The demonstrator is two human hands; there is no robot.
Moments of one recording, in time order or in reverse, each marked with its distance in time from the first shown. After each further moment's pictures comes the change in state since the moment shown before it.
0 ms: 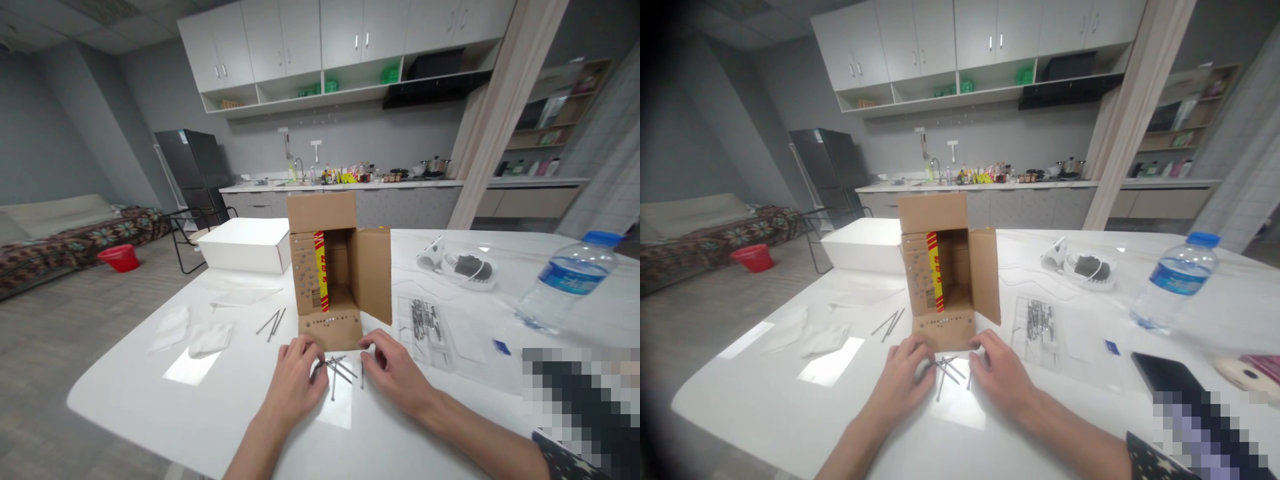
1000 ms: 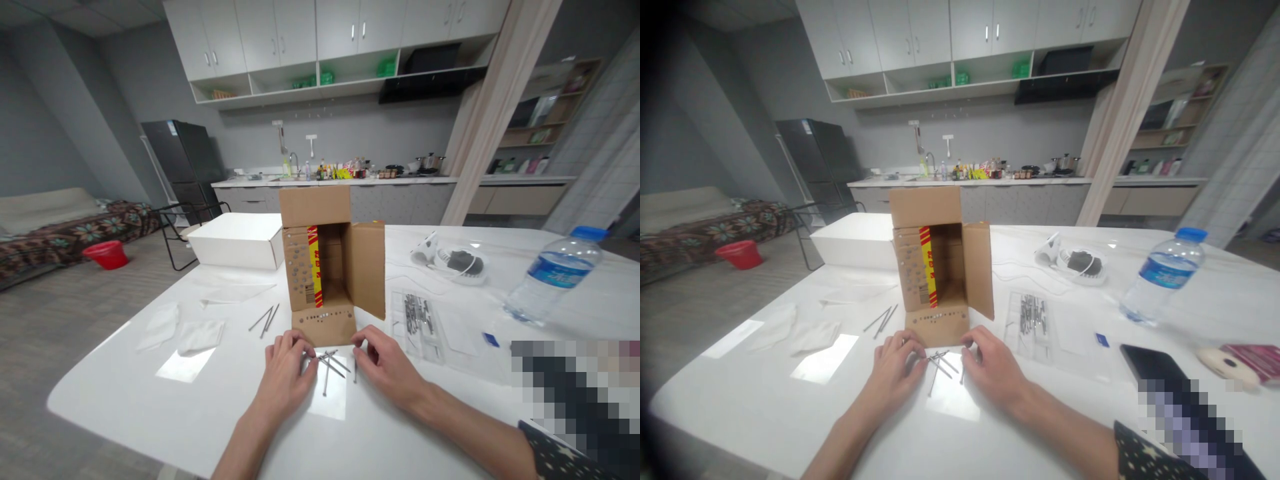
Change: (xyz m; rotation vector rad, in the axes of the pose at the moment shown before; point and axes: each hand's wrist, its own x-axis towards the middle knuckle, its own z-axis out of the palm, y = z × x) left_hand 0.001 -0.001 0.001 -0.051 -0.012 -0.162; right_hand 0.001 -0.003 -0.001 0.026 -0.017 0.012
